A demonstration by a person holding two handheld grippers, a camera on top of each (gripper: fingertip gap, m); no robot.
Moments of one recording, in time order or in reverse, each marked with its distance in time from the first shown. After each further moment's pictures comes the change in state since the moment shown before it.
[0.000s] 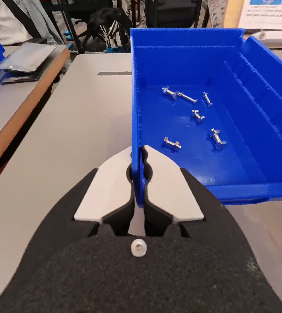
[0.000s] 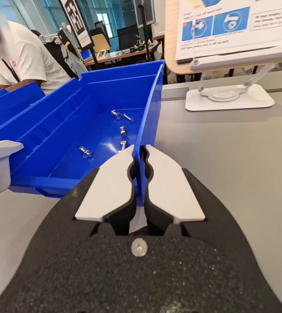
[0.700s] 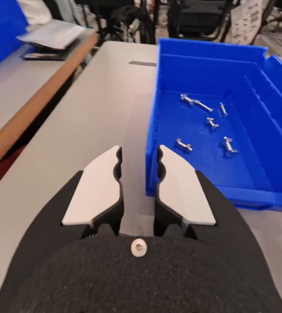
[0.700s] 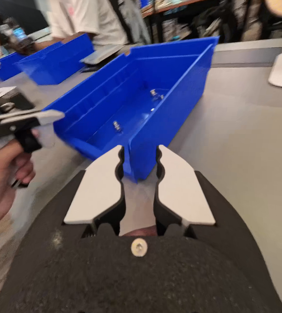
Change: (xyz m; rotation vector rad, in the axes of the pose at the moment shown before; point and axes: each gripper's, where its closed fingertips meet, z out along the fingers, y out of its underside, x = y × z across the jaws) left arm -0.080 0.032 0.035 0.037 -0.077 -0.094; right arm -0.045 0.042 0.026 -0.211 -0.355 -0.039
